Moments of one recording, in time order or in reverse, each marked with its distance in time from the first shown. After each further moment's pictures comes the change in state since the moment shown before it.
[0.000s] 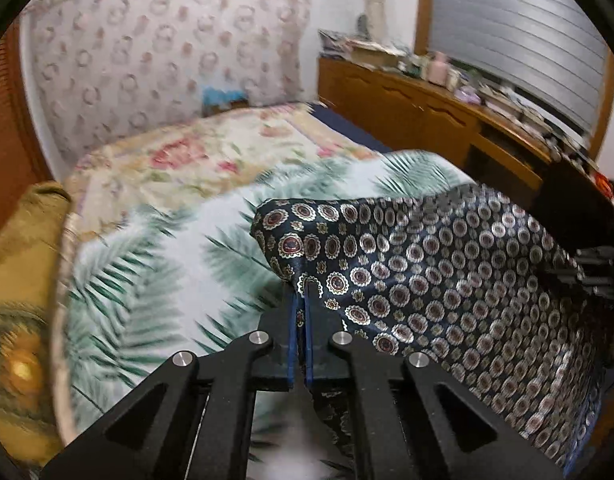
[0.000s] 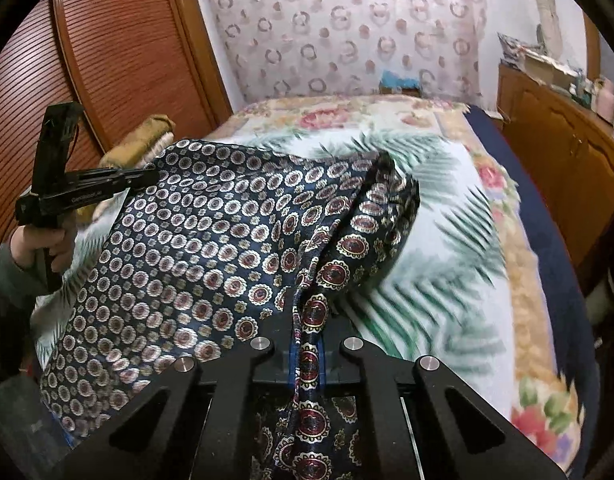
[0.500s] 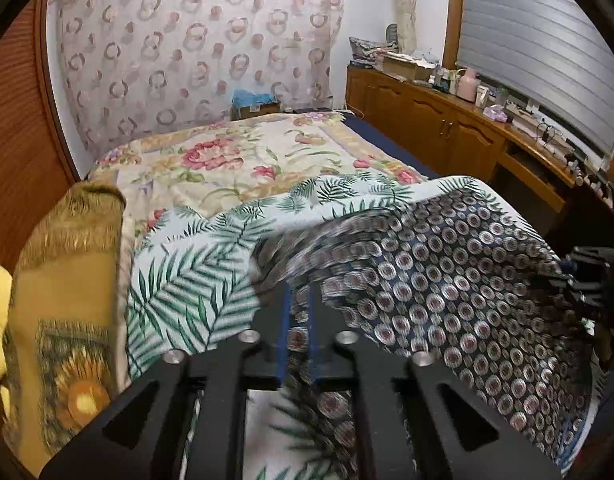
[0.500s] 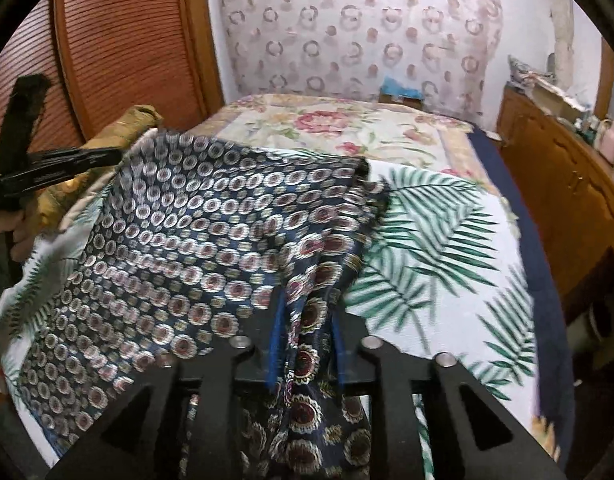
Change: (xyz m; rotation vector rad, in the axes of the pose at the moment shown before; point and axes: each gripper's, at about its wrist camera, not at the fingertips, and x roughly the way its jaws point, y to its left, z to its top) left arm -0.006 0.059 0.000 -0.064 -0.011 0.045; right arm 0.054 0.026 0.038 -0.085 0.030 -0.117
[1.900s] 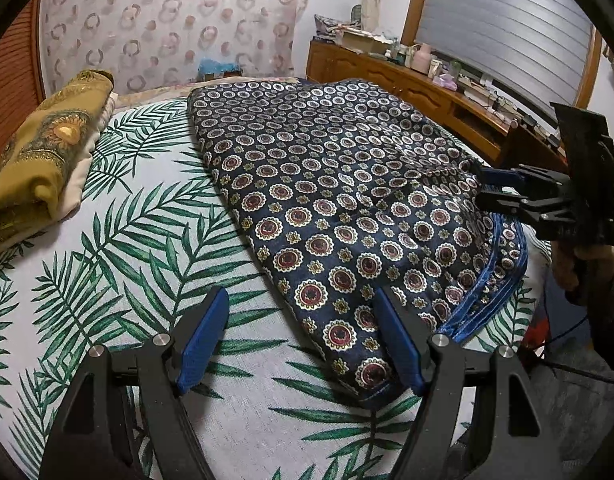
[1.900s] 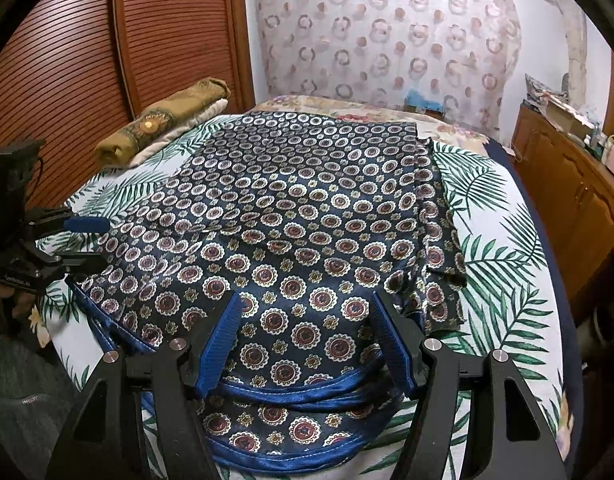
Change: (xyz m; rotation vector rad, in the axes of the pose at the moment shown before) left arm -0.088 -0.068 -0.169 -0.008 0.077 -0.139; right arm -0.063 0.068 -0.097 -0.068 -0.034 0.048
